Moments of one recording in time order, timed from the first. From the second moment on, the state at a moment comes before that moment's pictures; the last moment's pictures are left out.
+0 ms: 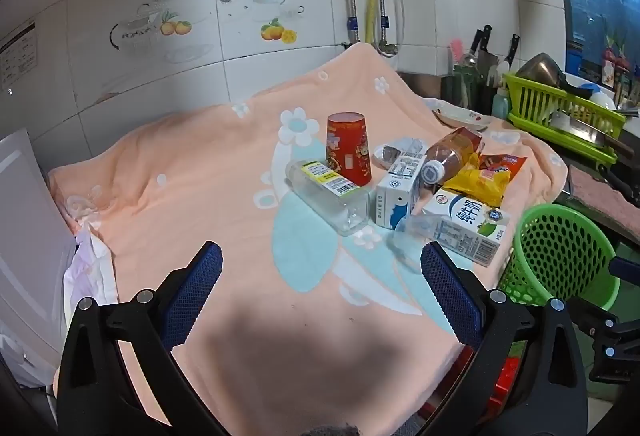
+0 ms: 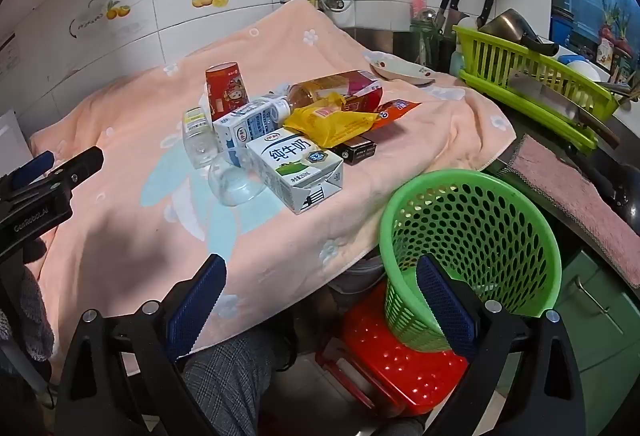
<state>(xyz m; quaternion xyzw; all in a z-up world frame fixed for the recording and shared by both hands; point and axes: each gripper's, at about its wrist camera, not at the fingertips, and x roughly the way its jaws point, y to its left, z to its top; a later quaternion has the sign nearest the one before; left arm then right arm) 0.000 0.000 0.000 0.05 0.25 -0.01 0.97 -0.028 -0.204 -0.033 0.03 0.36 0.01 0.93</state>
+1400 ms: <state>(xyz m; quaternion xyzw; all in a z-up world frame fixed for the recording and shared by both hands) 0.005 -0.004 -0.006 0.04 0.26 -0.01 0.96 -0.025 -0.209 -0.037 0.03 0.36 0.01 0.93</state>
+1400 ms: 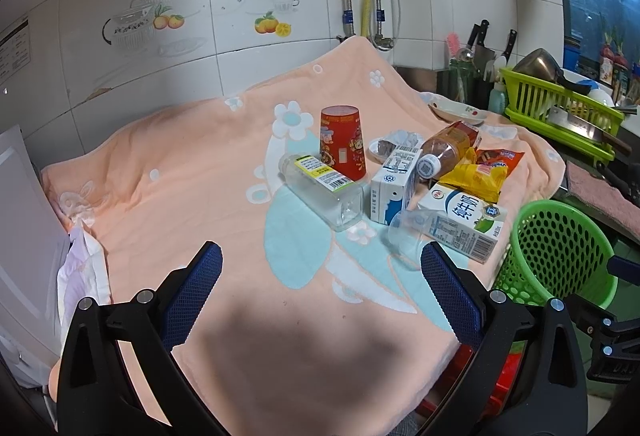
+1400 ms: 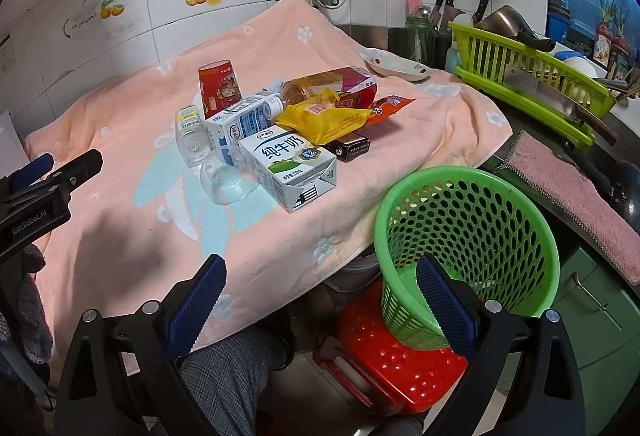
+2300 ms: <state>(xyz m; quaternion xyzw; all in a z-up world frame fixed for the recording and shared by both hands) 0.011 -0.009 -0.006 0.05 0.27 -0.02 0.96 -0.020 -0.208 -0.037 0.03 0.37 0.01 0.93</state>
